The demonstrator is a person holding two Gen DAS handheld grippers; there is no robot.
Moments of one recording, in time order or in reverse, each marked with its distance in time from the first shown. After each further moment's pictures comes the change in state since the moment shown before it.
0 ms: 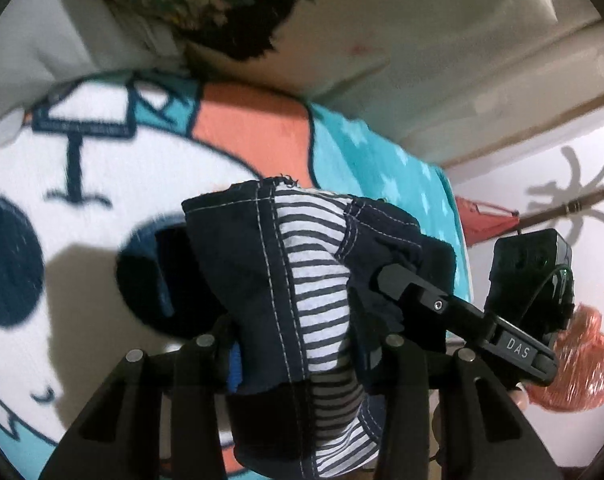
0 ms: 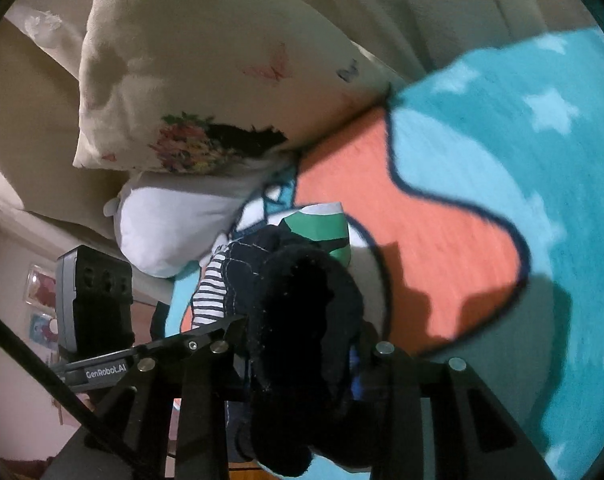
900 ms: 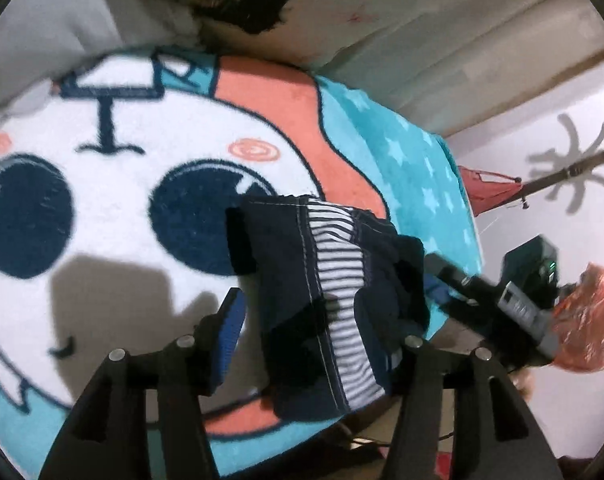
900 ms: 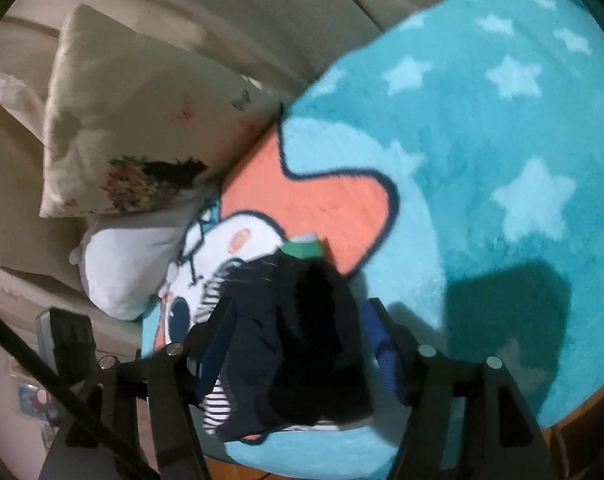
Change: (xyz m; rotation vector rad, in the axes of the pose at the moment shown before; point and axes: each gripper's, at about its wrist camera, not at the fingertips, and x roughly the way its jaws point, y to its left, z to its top) left arm -0.006 0.019 -0.047 0.058 0.058 0.003; right arm -0.042 -0.046 -0.057 0.212 -0.131 -0.165
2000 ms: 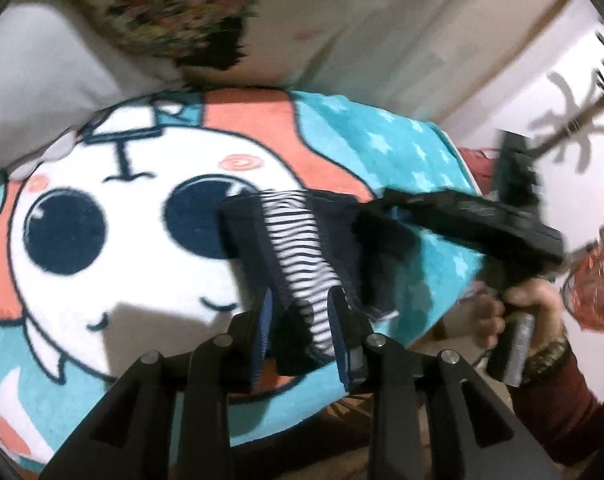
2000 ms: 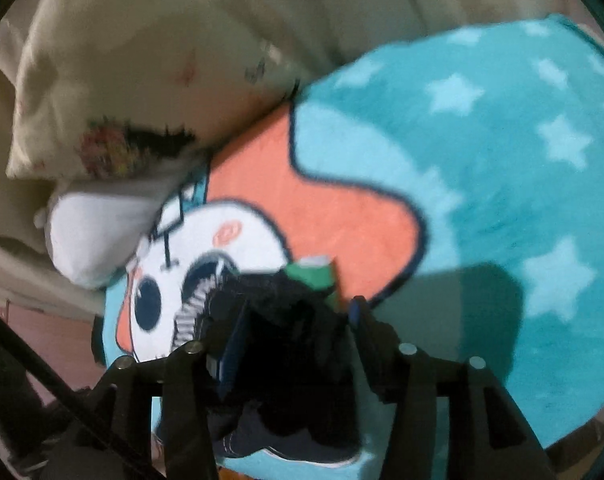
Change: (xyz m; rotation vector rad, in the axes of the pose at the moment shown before) left arm -0.042 -0.042 -0.035 0.150 -0.079 0.145; right arm 0.009 0.034 0.033 -0.152 0.070 -0.146
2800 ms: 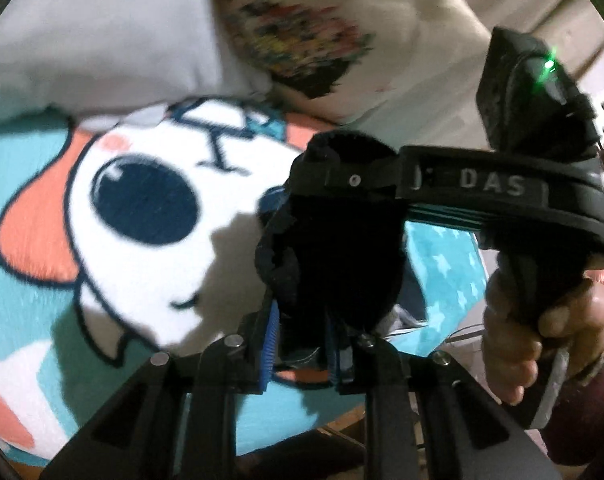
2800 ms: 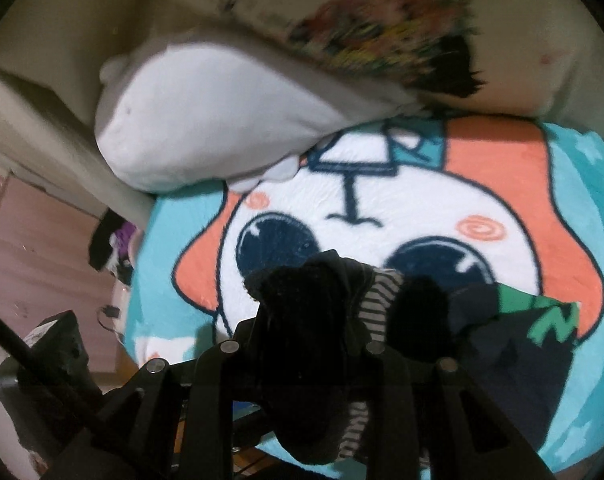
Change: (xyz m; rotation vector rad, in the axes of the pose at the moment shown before) left arm -0.041 0.079 -0.031 -0.118 -0.140 -0.077; right arm 0.068 0.221 -0.031 -0.366 0.189 0.037
